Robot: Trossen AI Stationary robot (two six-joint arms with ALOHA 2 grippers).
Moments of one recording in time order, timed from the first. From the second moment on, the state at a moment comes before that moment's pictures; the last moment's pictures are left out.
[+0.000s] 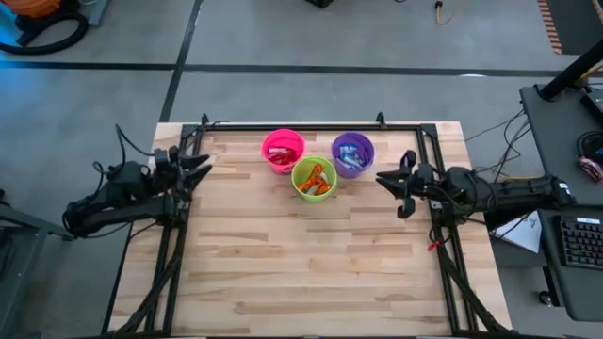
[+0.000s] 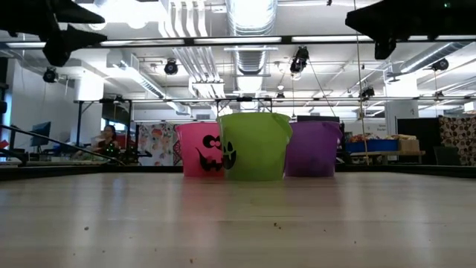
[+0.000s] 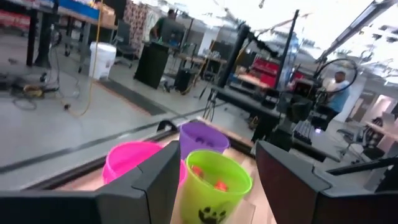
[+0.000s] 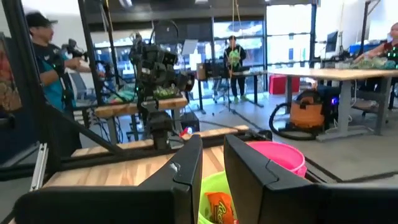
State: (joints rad) left arm 0.17 0.00 0.43 -0.37 -0.27 -0.32; right arm -0.01 0.46 0.27 0.36 0.16 0.05
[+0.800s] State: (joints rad) left arm 0.17 0.02 0.01 0.07 -0.26 -0.41; right arm -0.01 0.17 0.02 0.52 0.16 0.10
